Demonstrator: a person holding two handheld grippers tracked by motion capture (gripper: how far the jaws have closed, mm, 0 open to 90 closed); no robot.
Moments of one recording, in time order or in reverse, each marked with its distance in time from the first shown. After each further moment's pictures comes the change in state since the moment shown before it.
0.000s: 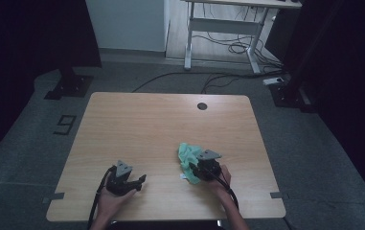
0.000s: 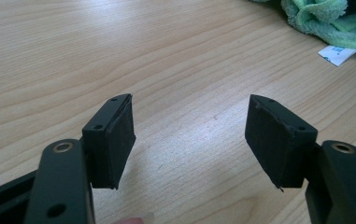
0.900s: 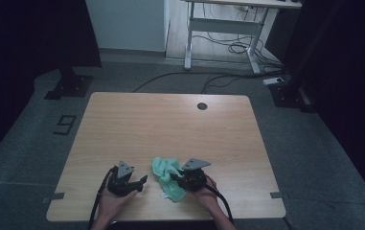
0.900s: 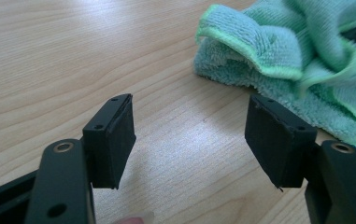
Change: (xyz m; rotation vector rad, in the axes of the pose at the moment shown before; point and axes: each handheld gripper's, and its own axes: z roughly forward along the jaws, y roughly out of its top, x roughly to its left) left arm -0.005 0.001 -0.001 -0.009 -0.007 0.019; right arm 0.058 0.008 -0.007 -0.071 0.288 -0.003
